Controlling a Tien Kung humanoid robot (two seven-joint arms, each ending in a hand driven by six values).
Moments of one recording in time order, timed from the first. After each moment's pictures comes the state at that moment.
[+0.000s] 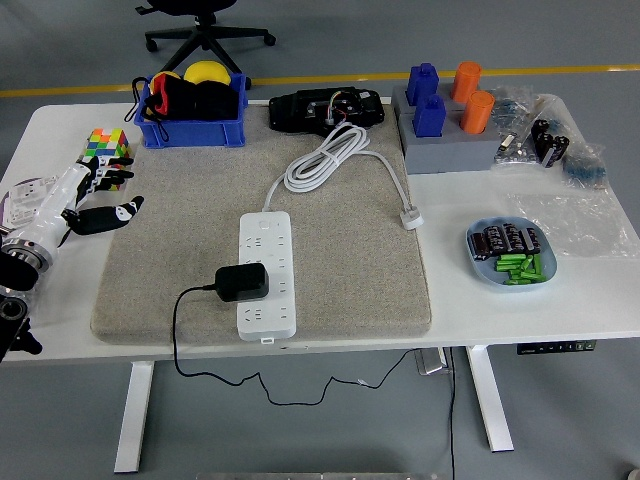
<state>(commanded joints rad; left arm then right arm) -0.22 0.36 -1.37 -1.36 1.59 -0.10 0.13 -0.05 -0.25 1.27 0.25 -1.03 0.03 -0.08</state>
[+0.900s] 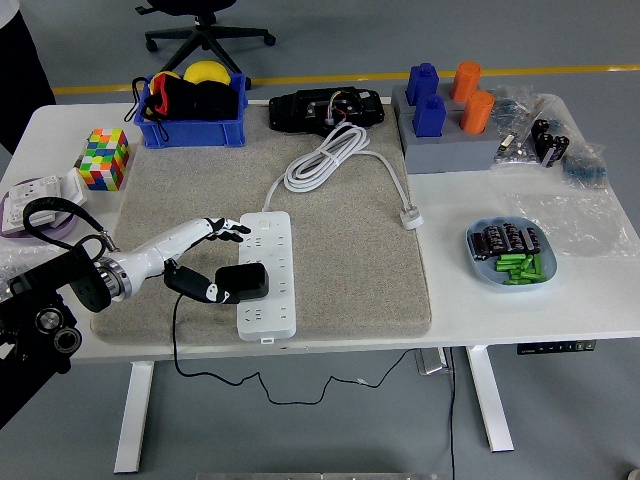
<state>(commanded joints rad) -0.30 0.42 -1.00 -1.46 1.67 -0.23 0.15 -0.05 -0.25 1.27 0.25 -1.02 0.03 -0.08</state>
